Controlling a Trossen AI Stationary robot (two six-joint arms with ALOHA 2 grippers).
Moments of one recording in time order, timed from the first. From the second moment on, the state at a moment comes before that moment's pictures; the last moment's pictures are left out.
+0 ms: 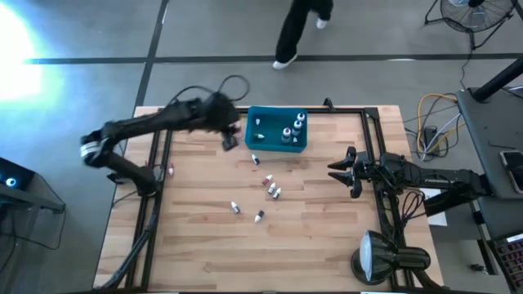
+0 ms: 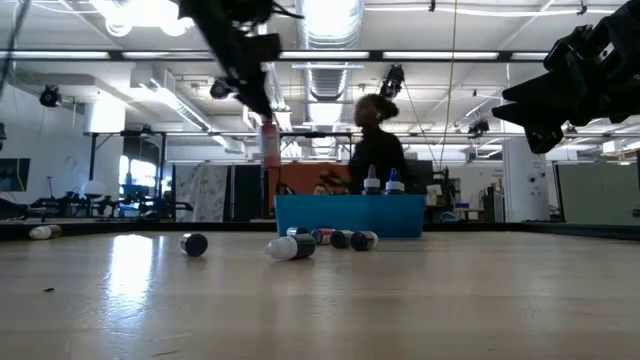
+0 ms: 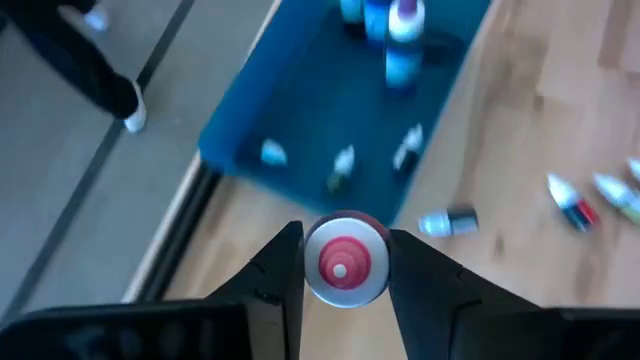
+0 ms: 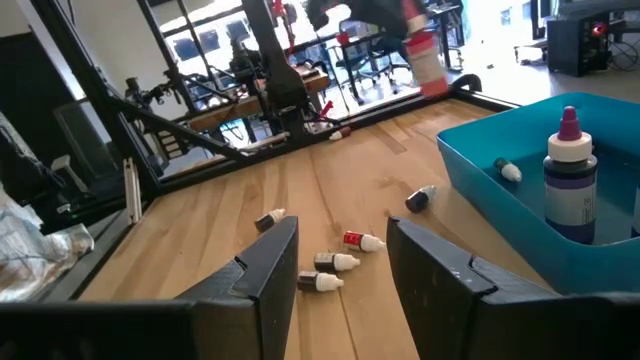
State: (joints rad) left arm 0.42 1.40 1.28 -0.71 -0.13 0.15; right arm -0.10 0.09 0.01 0.03 -0.02 0.34
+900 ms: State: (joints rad) left arm 0.49 2.10 1.89 -0.65 -0.04 0.29; right arm -0.10 0.09 0.01 0.03 -0.02 0.34
